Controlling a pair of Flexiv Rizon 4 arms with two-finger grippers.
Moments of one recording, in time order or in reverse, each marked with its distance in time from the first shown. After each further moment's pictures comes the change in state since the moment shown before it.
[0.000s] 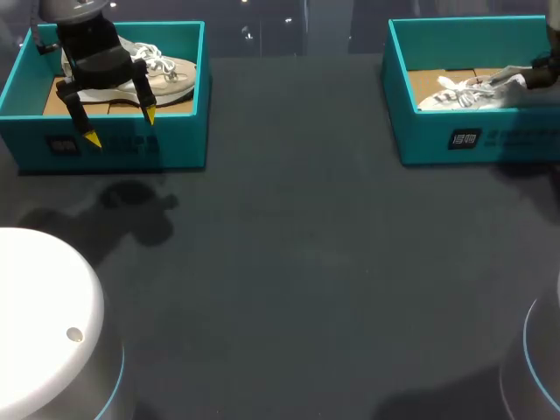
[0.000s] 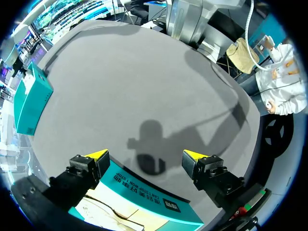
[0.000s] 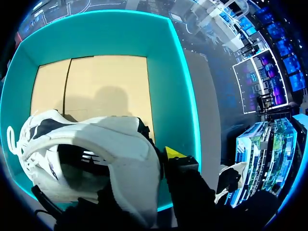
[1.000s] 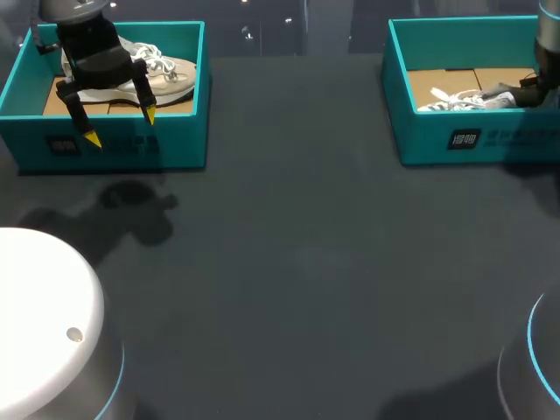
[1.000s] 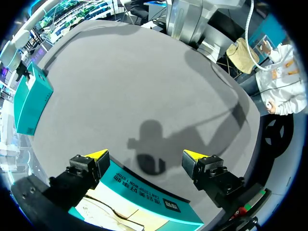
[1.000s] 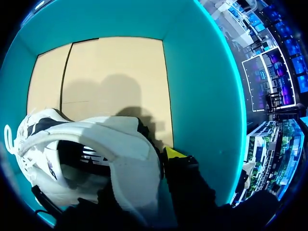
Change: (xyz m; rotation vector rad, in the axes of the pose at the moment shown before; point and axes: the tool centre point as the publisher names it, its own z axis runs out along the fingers) left arm 0.000 0.000 0.000 0.000 0.000 0.000; right arm 0.029 -0.009 0.041 0.053 0.089 -0.016
